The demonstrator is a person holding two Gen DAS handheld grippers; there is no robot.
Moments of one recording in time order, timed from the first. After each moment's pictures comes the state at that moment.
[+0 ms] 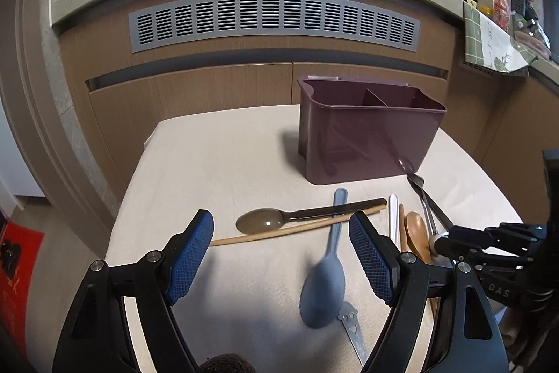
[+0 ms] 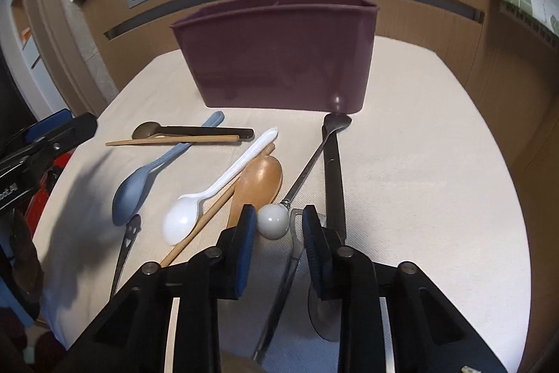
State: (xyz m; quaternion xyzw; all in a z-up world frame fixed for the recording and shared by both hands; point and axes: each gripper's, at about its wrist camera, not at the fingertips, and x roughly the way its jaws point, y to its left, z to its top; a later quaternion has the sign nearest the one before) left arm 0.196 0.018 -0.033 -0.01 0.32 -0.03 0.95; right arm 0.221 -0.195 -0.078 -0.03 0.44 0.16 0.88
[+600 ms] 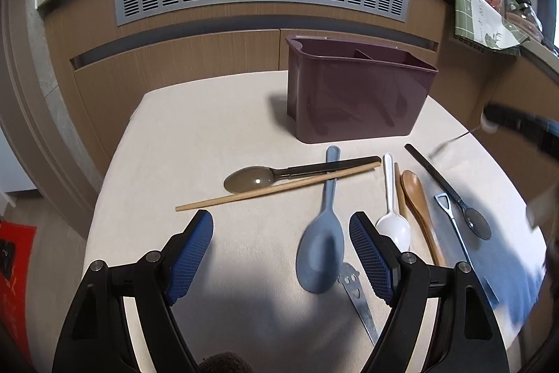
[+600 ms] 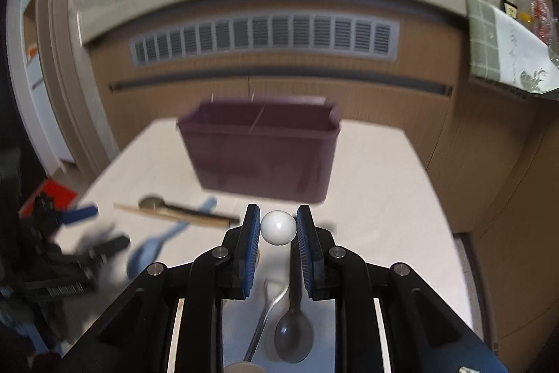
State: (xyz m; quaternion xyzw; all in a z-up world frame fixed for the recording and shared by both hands) left arm 0.186 0.016 -0.057 0.00 0.36 -0.06 0.93; right arm 0.210 -0.216 0.004 -0.04 0.32 0.14 0.94
